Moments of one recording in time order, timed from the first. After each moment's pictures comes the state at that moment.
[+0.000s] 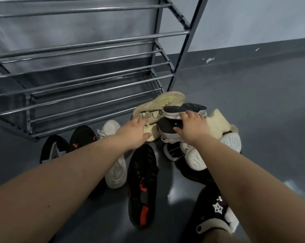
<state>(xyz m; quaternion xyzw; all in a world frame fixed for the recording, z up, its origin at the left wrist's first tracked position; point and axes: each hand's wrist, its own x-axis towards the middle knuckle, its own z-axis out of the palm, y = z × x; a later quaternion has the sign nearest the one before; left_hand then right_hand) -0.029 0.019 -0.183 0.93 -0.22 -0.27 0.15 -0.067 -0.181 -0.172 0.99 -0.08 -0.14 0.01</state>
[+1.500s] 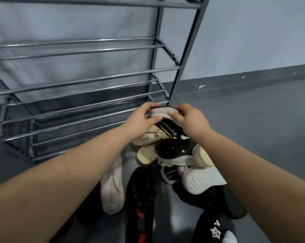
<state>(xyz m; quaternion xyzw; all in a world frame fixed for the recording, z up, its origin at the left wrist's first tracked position) 0.010 -0.010 -0.104 0.81 -0.16 -0.17 0.55 -0.037 -0.173 -0.076 0.94 -0.11 0.00 -0.33</state>
